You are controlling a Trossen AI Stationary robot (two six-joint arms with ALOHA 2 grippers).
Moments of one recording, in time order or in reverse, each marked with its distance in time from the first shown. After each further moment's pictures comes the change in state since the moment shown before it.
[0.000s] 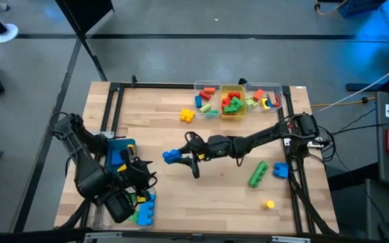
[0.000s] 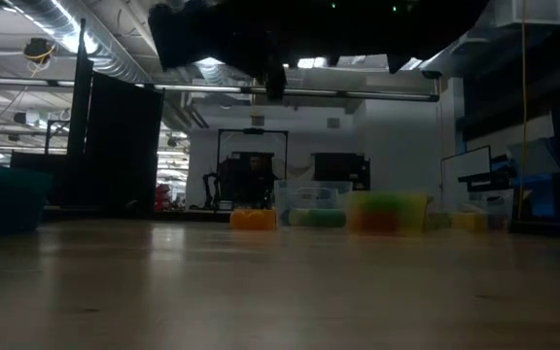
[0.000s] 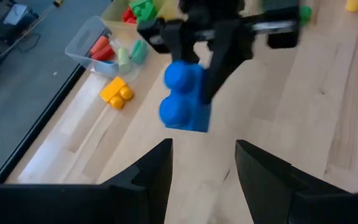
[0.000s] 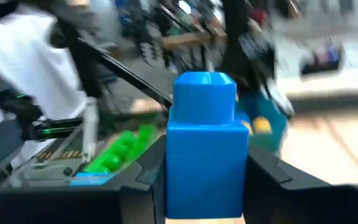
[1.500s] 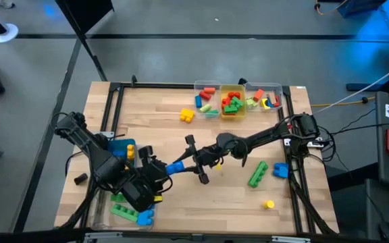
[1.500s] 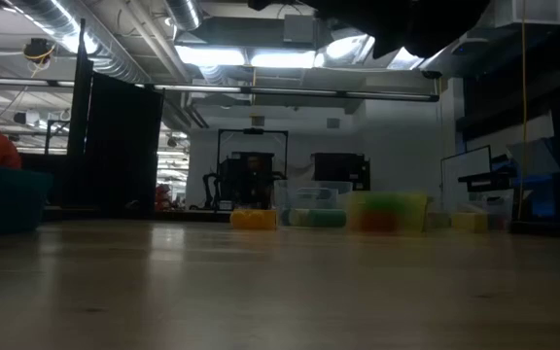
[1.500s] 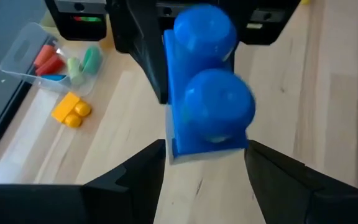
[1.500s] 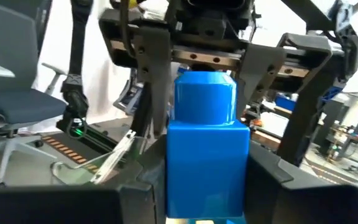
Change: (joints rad) left arm 0.151 0.001 0.001 0.286 0.177 0.376; right arm 0.004 -0.001 0.001 0.287 -0.284 -0.491
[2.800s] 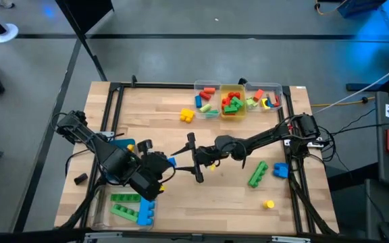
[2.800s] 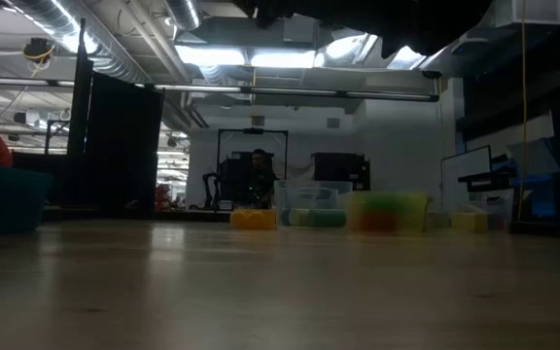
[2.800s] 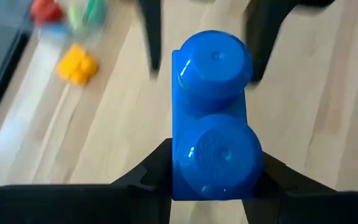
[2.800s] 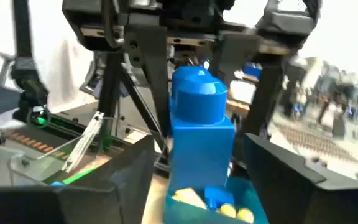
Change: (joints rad) left arm 0.085 -0.008 0.000 -0.126 0.143 -0.042; right arm 0.013 0.000 0.000 -0.070 0.204 0.035
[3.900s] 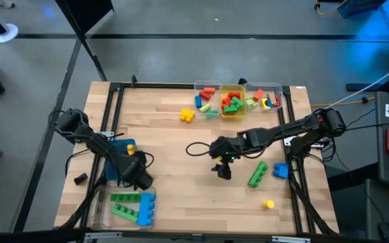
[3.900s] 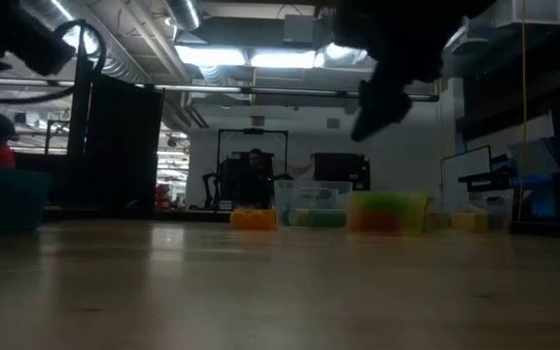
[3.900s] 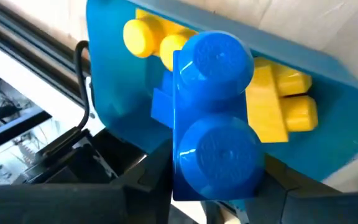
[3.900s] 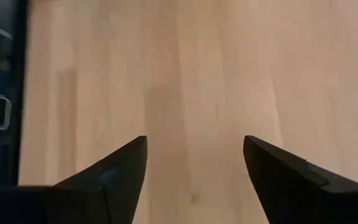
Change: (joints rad) left arm 0.009 -0.036 -0.628 -0.177 0.490 -0.200; right arm 0.009 -0.304 0.000 -1.385 -0.027 0.609
